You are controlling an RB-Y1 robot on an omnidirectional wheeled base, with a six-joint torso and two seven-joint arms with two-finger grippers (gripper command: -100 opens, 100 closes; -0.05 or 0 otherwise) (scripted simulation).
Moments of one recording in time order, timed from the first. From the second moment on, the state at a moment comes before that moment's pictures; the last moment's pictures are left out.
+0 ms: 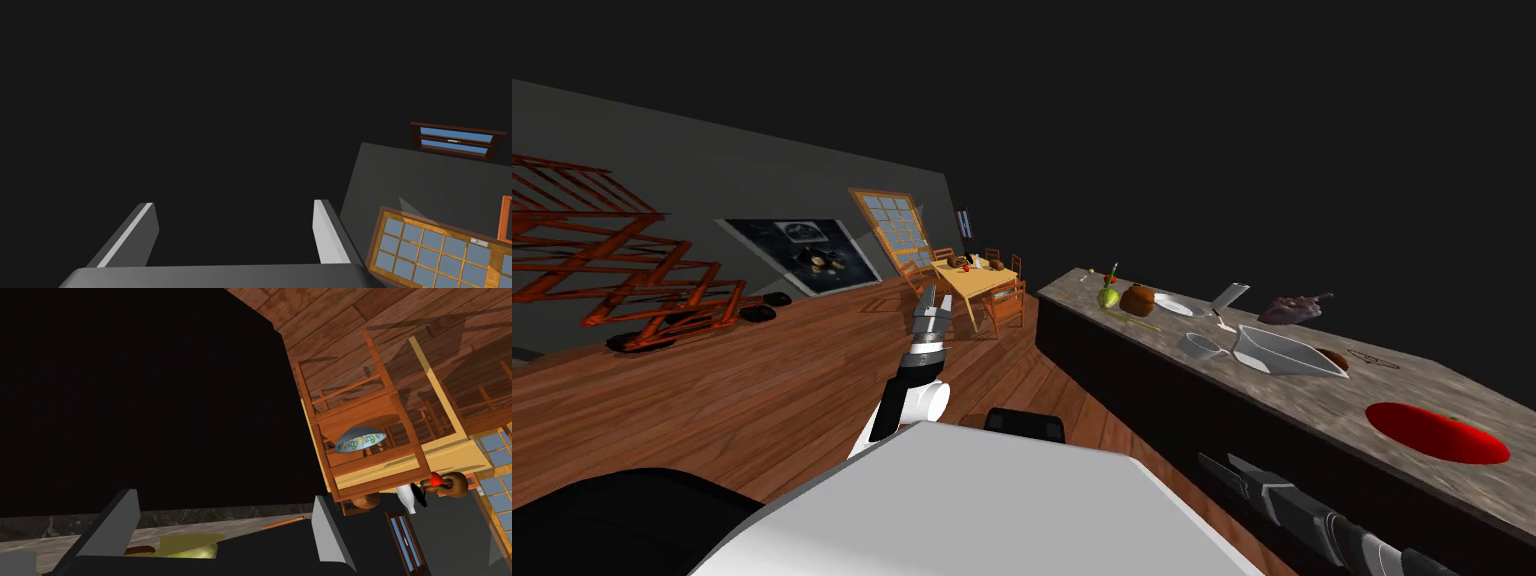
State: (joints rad) left arm 0.51 0.02 -0.03 -2.33 0.11 -0.38 -0.15; right arm 1.02 -1.10 -0.30 -1.53 0.71 -0.73 -0.21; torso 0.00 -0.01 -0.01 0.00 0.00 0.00
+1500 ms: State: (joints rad) left arm 0.51 0.02 -0.03 -2.33 0.11 -0.38 -0.15; right arm 1.08 -1.53 -0.30 -1.36 0.95 -0.82 -0.13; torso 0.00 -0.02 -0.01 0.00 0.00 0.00
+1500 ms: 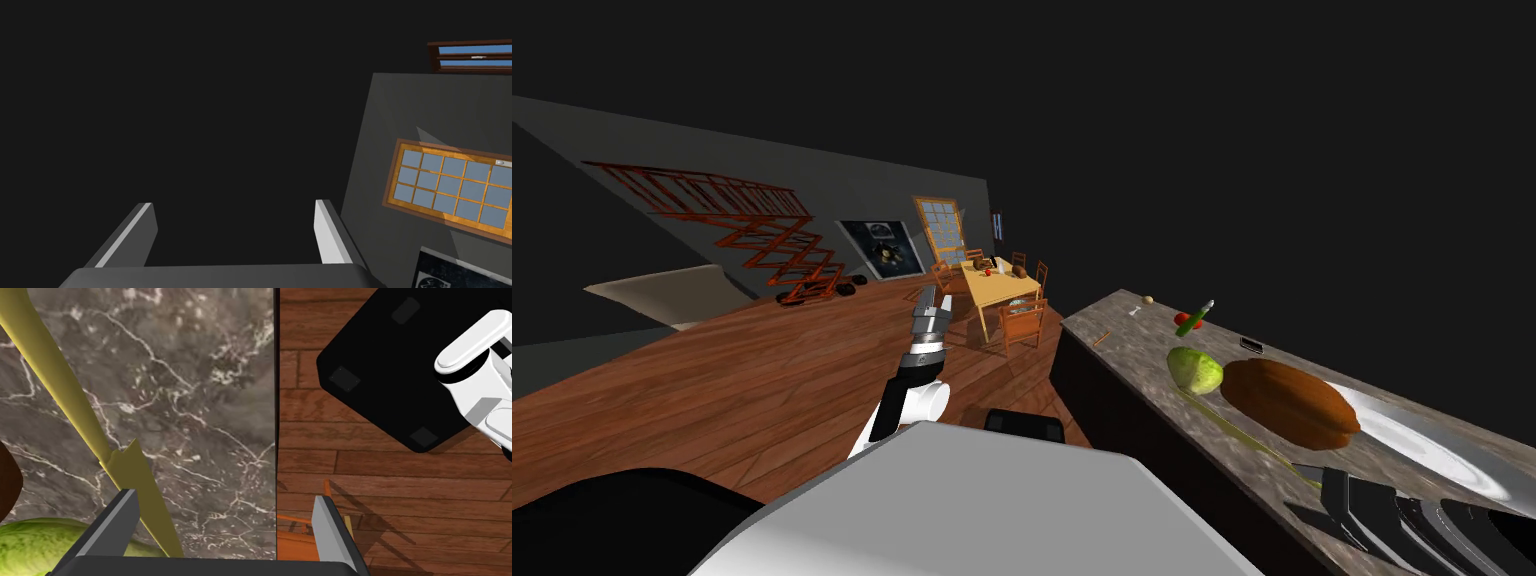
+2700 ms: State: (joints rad) left arm 0.51 0.02 -0.03 -2.33 0.11 -0.38 -0.15; right arm 1.08 -1.49 -0.16 -1.33 1.02 -0.82 -0.06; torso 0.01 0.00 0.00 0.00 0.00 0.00
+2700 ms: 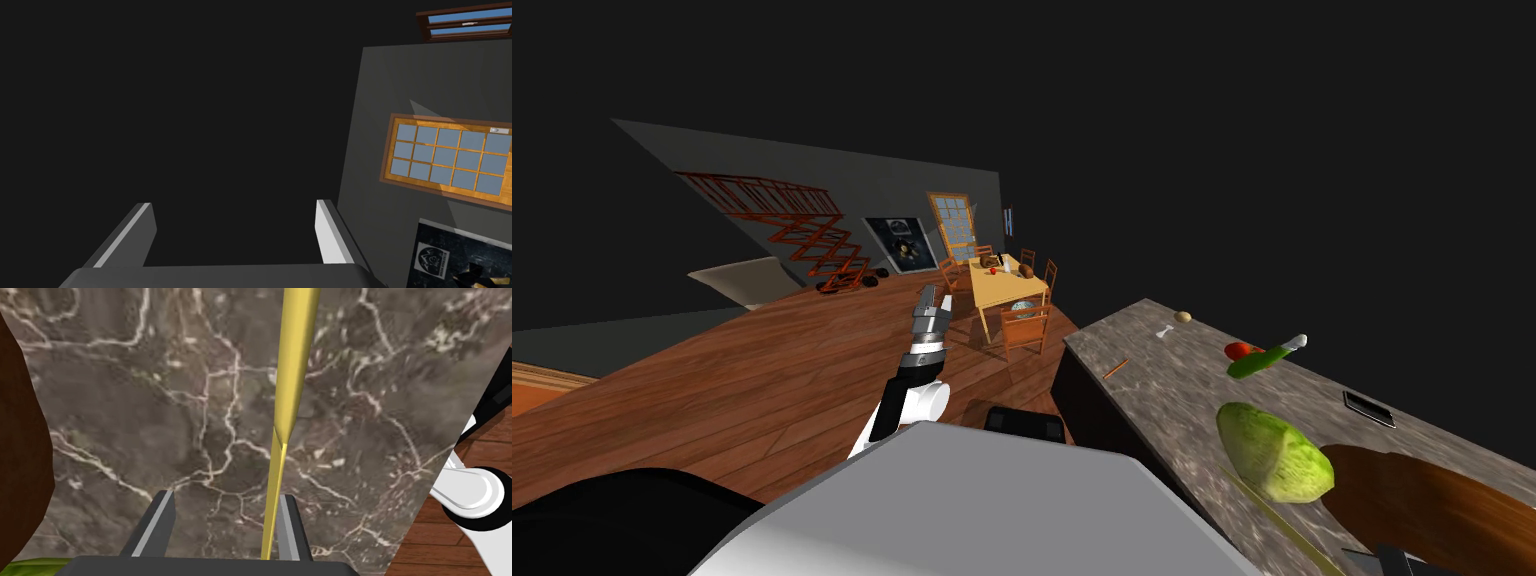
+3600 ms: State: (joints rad) left arm 0.51 0.02 -0.03 -2.33 0.11 -0.38 -0.15; right arm 1.11 -1.56 -0.19 -1.34 1.02 -0.87 -0.09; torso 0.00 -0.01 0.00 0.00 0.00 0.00
